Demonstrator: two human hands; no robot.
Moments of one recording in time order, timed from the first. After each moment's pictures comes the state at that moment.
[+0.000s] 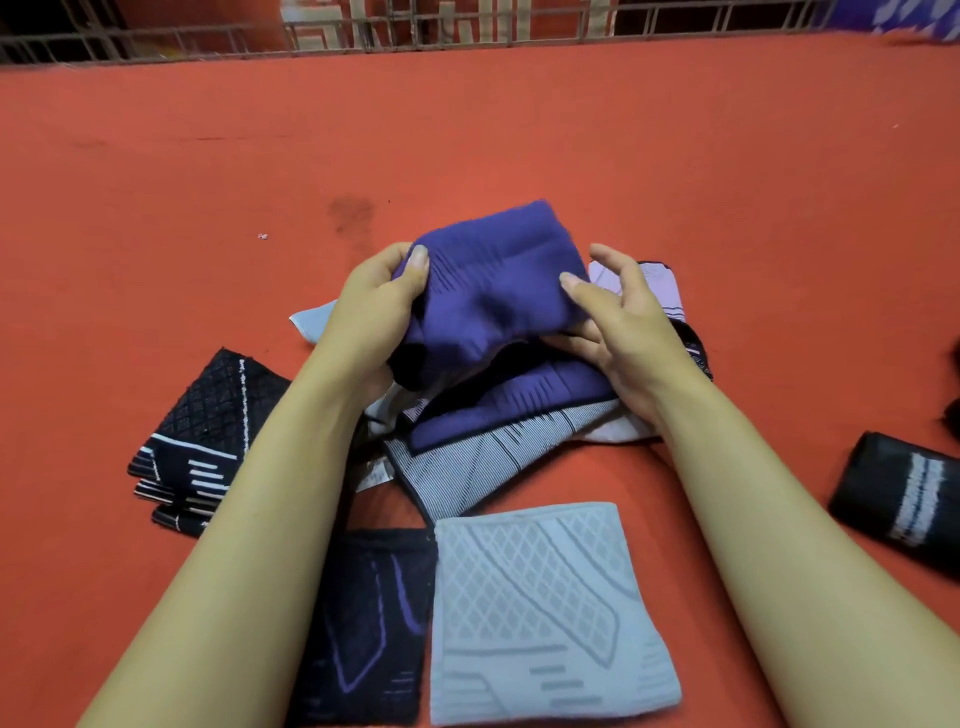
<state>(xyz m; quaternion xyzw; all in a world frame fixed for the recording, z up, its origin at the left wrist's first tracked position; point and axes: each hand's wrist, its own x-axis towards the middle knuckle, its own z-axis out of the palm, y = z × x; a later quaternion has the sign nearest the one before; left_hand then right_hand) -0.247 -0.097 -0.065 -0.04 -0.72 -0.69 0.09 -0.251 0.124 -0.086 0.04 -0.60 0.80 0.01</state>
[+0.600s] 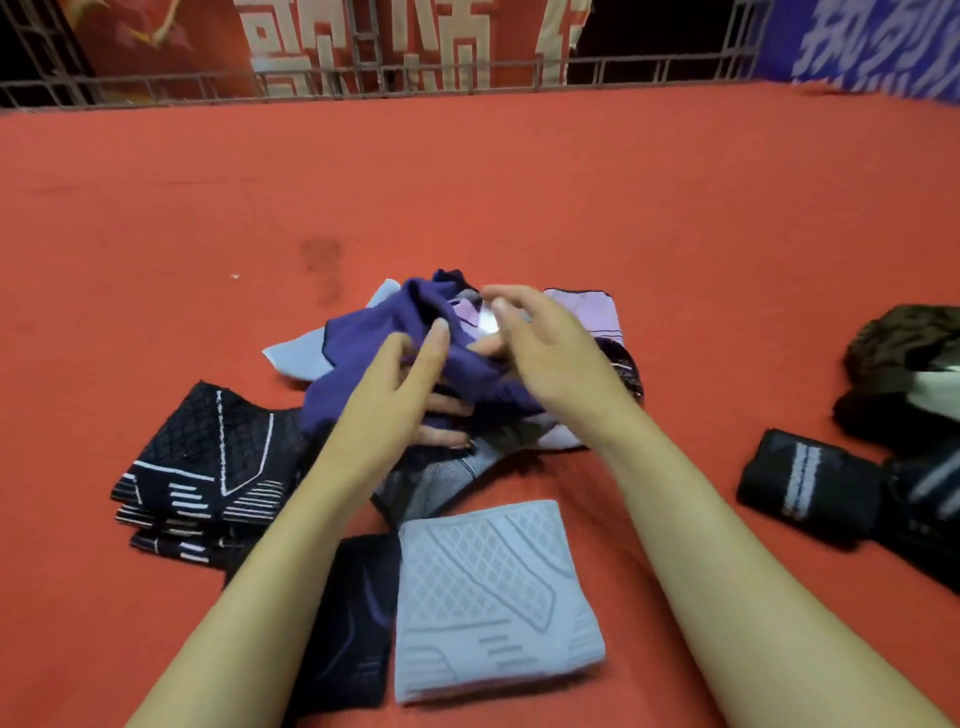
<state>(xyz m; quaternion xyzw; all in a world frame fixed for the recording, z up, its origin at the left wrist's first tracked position) -0.166 -0.047 -0.063 -0.02 -0.72 -0.69 0.02 -0.206 0.114 -0.057 0.14 -0.79 0.59 0.09</state>
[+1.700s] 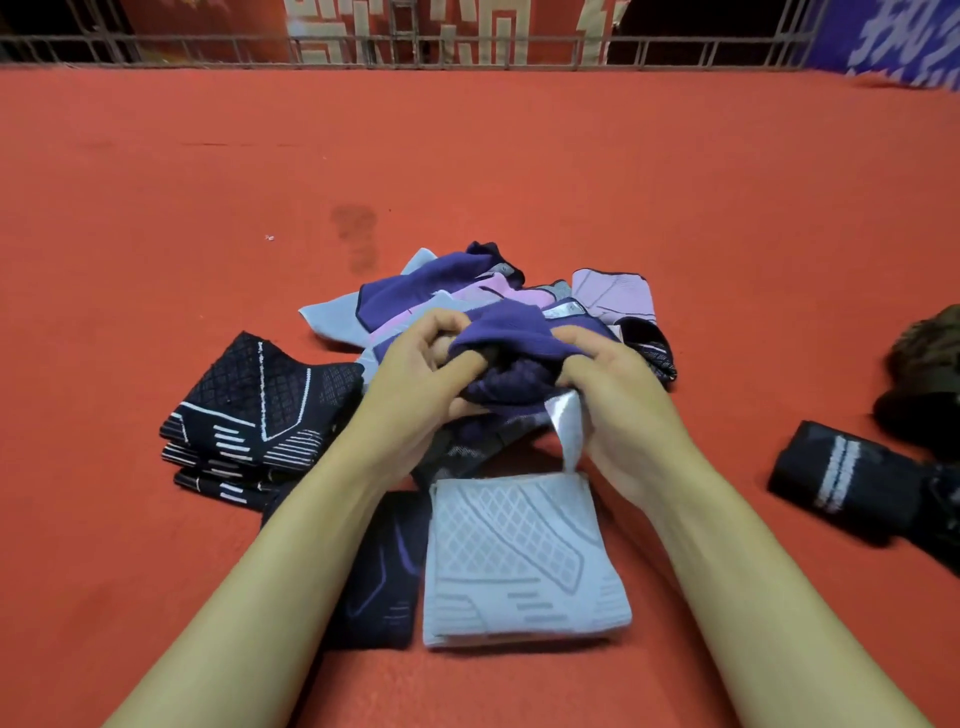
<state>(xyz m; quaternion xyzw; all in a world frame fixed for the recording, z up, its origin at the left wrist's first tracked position) -0.157 -0.064 -0.082 -0.07 -0.64 -0.76 -0.02 -0.151 0.118 -0.077 0.07 -0.66 0.75 -0.02</state>
